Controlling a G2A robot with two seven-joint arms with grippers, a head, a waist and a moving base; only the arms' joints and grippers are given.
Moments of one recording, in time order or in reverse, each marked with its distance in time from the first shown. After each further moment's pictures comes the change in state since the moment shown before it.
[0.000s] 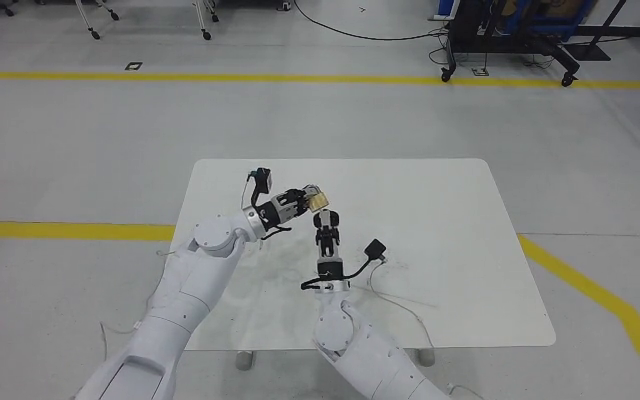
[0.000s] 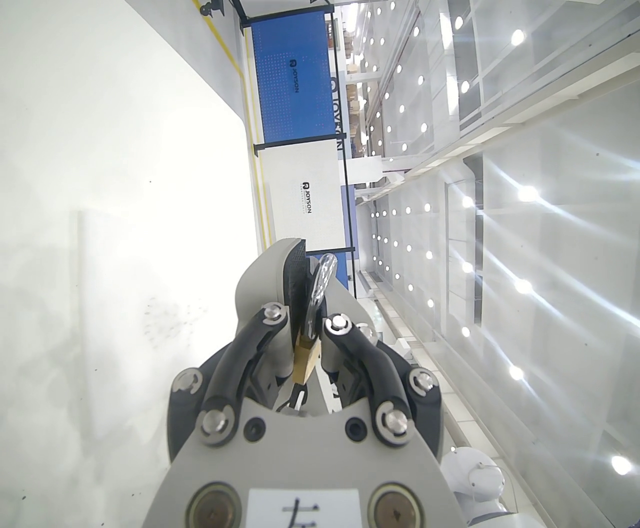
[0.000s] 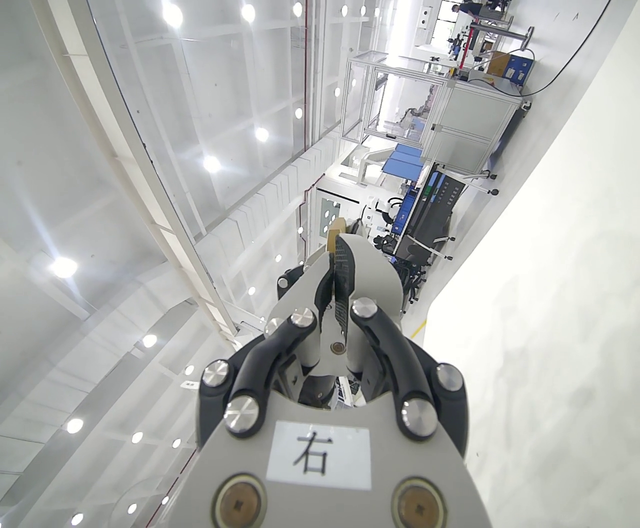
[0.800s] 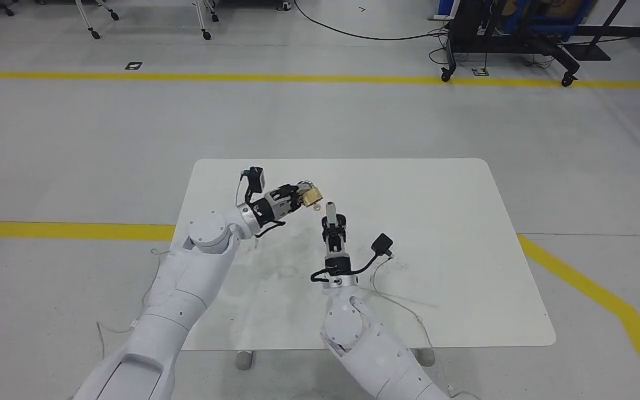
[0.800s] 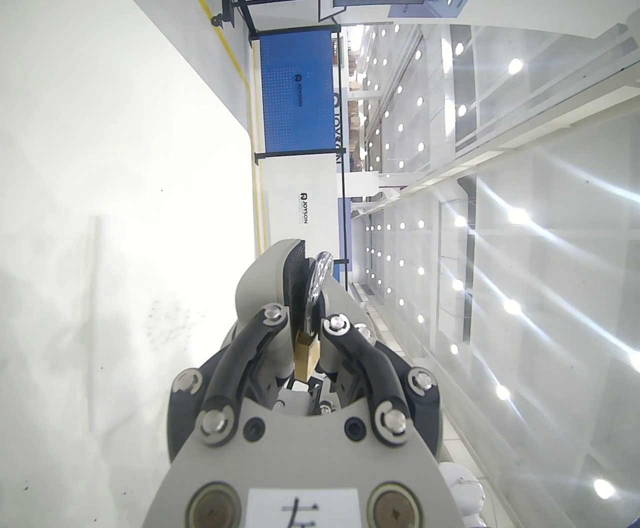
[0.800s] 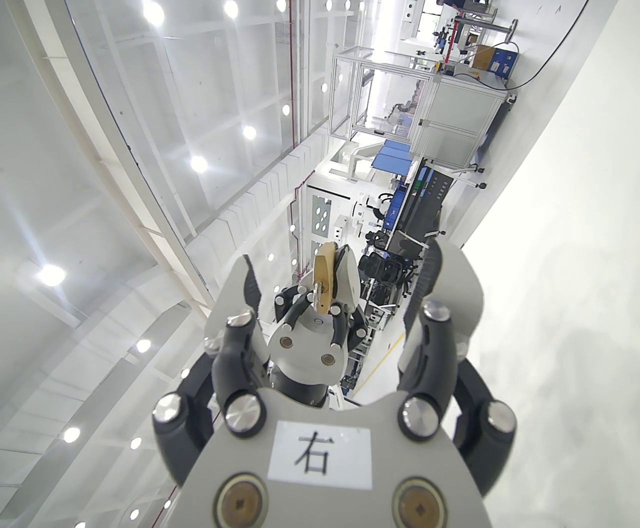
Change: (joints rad) left arm -0.009 0.001 -0.036 0.023 -0.030 0.064 0.007; right arm -0.043 0.005 0.095 -0.060 0.018 0.030 0.129
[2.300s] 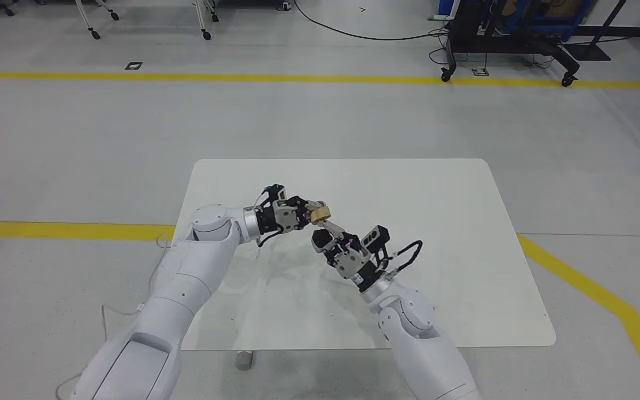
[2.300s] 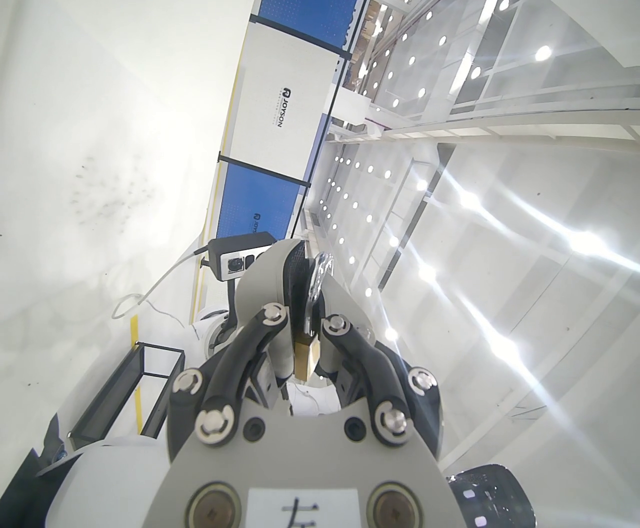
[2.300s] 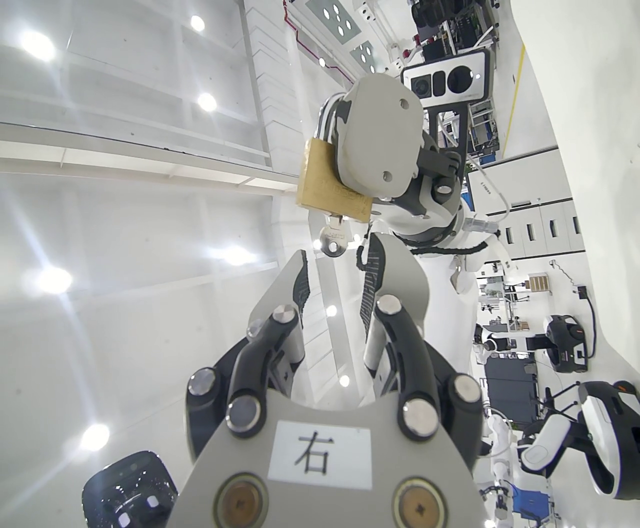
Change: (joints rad) left arm -0.113 -0.042 0.059 0.222 -0.210 0.237 -0.377; right arm -0.209 0.134 0.316 -0.369 0.927 0.328 1.273
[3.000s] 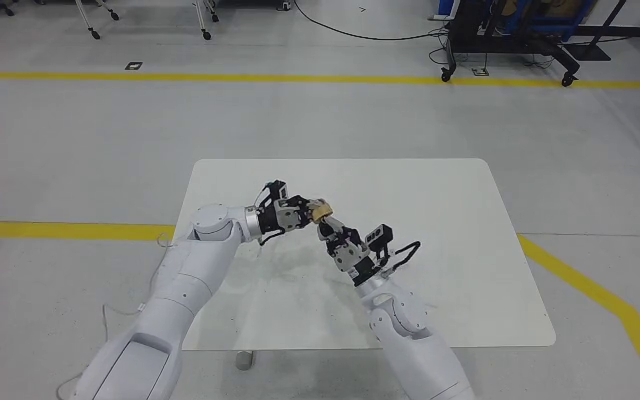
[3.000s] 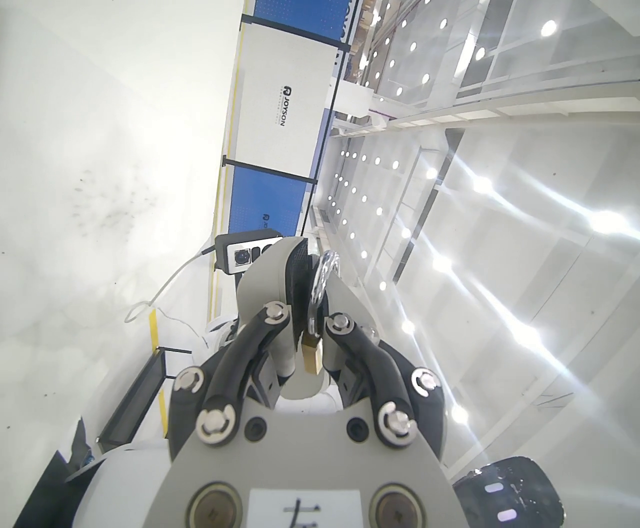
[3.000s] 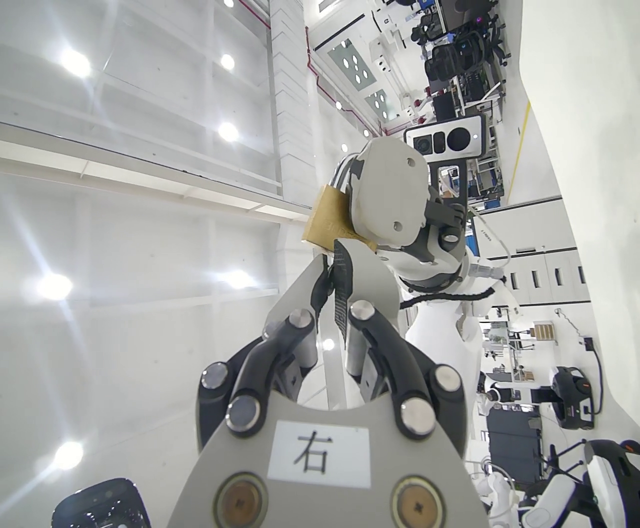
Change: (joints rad) left arm 0.008 -0.002 0.007 -0.027 0.033 -0.099 -0.005; right arm 0.016 -0.008 -0.052 0.006 0.016 -0.104 -0.157
